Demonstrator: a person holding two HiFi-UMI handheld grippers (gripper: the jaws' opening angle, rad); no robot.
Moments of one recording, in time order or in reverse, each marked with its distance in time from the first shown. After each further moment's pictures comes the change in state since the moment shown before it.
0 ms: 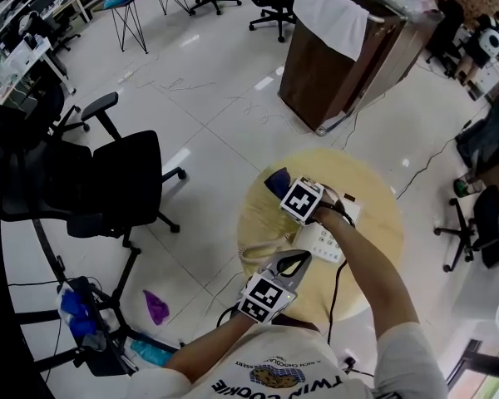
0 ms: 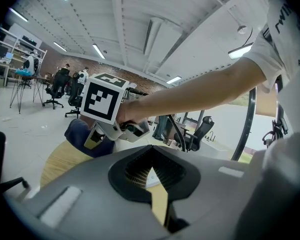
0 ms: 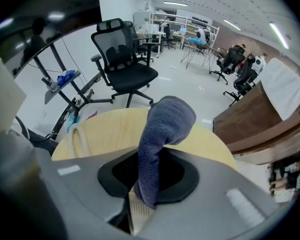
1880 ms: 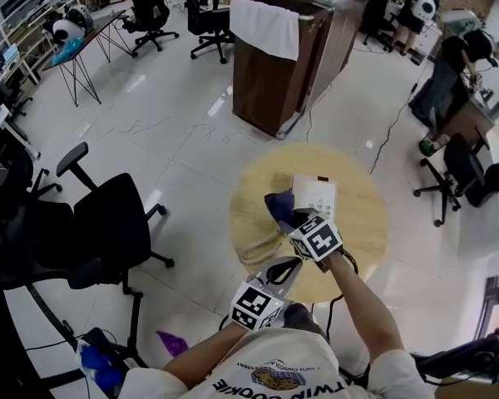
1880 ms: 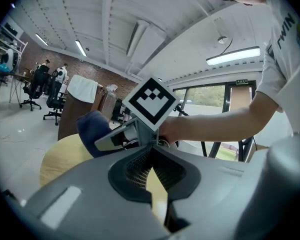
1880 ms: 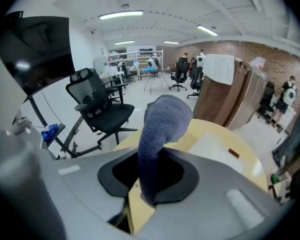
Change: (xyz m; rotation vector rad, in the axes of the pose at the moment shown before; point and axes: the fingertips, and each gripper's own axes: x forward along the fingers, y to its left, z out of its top) left arm -0.064 -0.035 0.007 0.065 -0.027 -0.245; right arm -0.097 0.073 -0.033 0.535 -0.370 -0.192
